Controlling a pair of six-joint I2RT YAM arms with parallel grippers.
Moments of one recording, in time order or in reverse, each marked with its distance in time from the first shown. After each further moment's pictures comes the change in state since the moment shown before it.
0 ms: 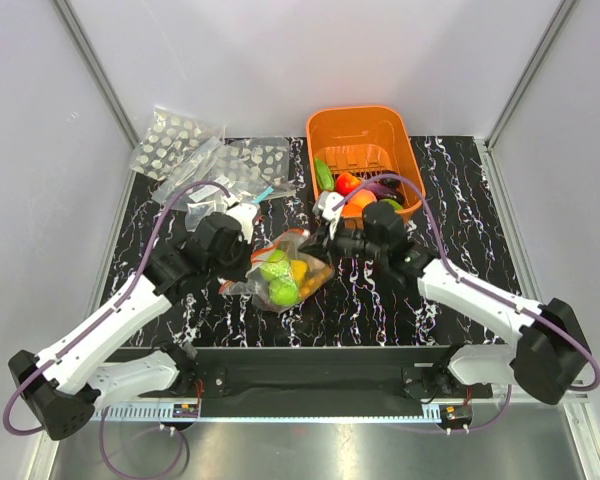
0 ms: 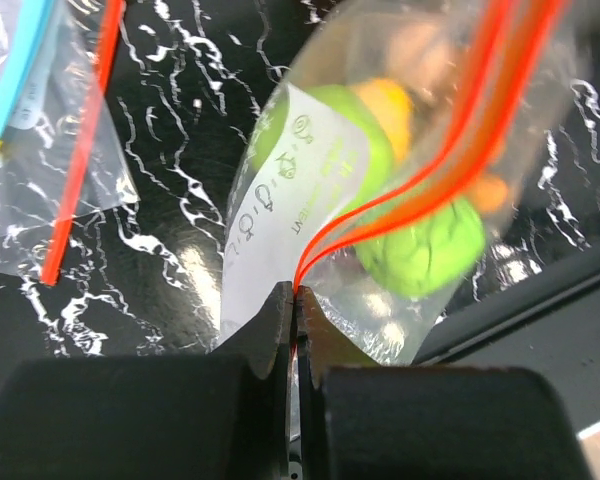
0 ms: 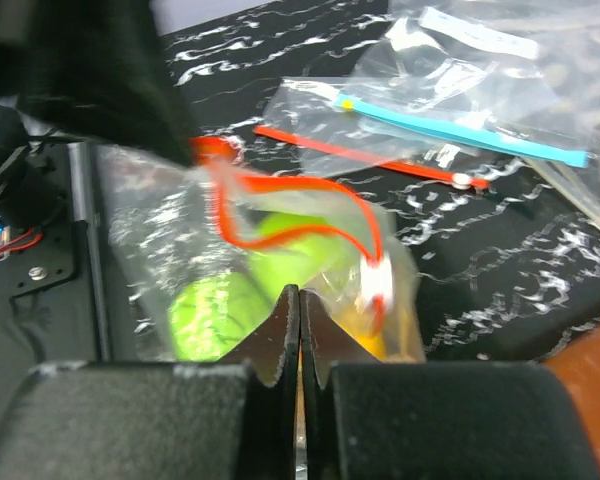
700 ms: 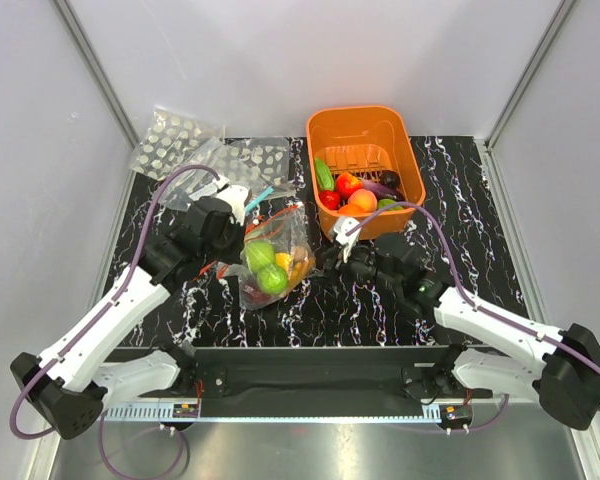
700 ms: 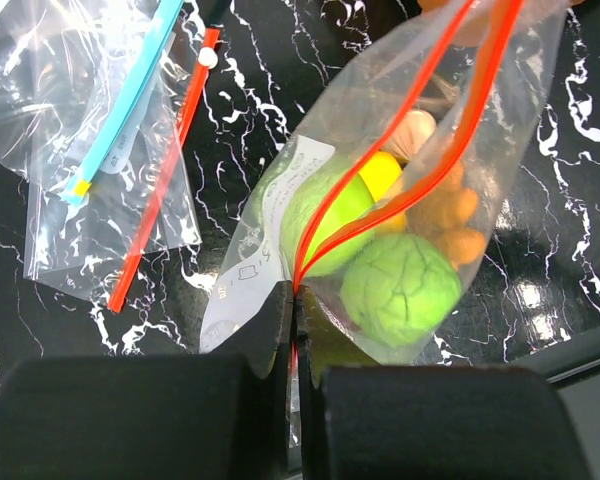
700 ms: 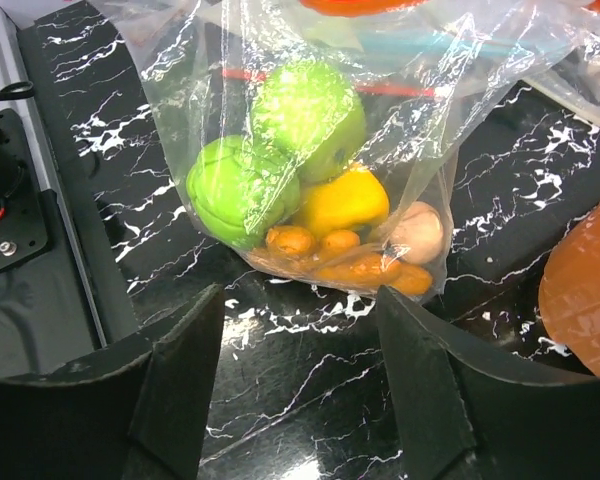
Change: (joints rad) left arm 0.105 0.070 0.097 0.031 -0.039 0.064; right arm 0.129 -0.220 -0.237 -0.012 0.273 0.061
